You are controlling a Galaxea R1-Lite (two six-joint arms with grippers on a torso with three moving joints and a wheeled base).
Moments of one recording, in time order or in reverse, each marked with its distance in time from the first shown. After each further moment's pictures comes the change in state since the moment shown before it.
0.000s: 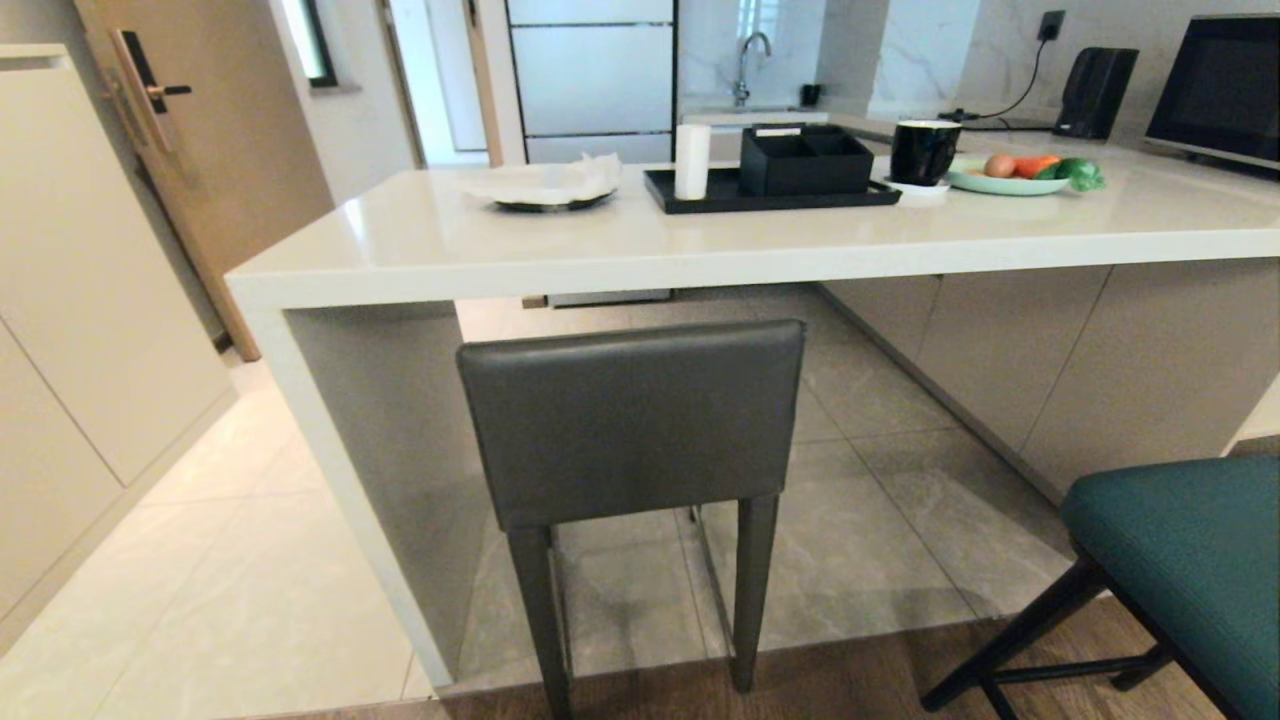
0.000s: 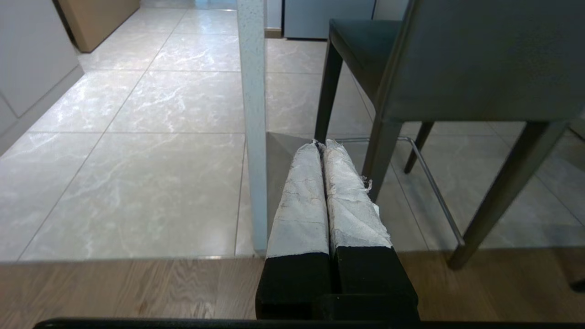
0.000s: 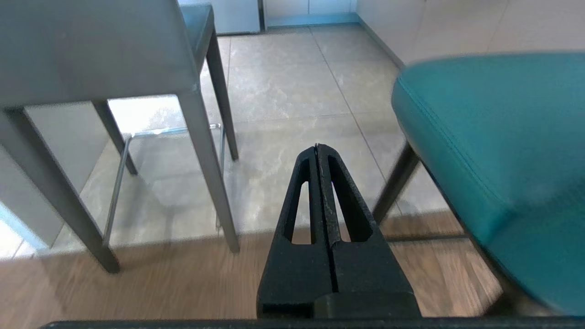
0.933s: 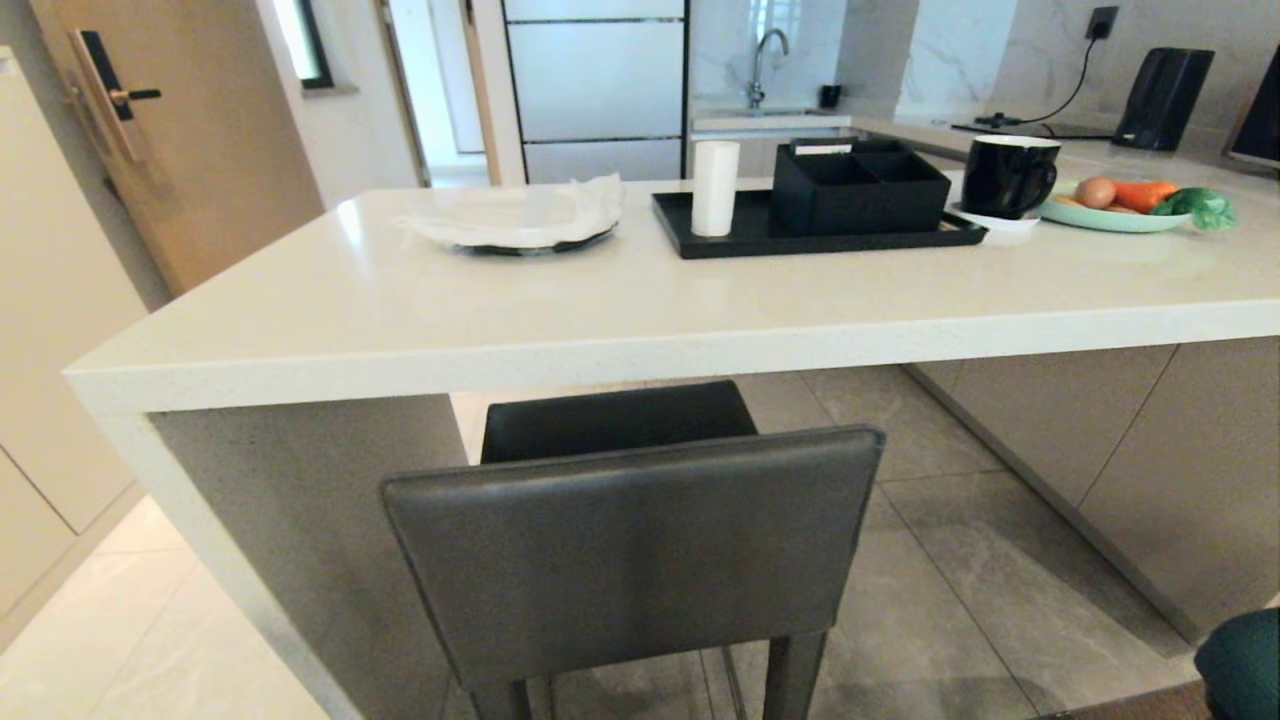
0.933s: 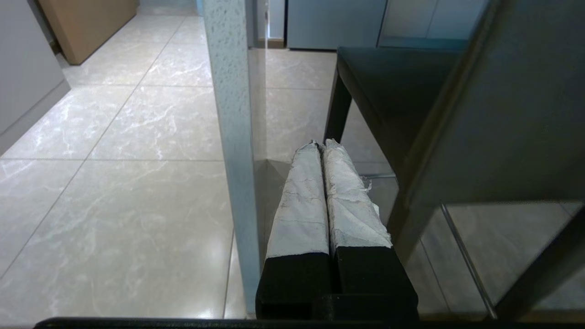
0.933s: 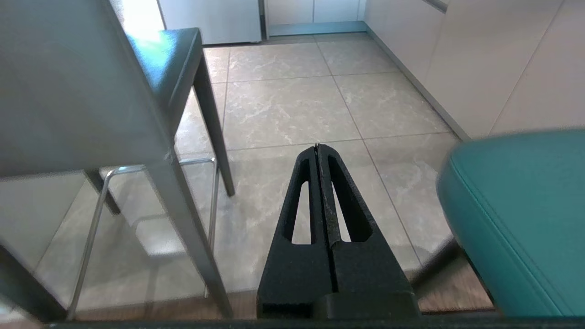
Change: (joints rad) left arm 0.000 0.000 0.000 -0.001 0.001 0.000; right arm 0.000 0.000 0.000 0.000 0.000 0.000
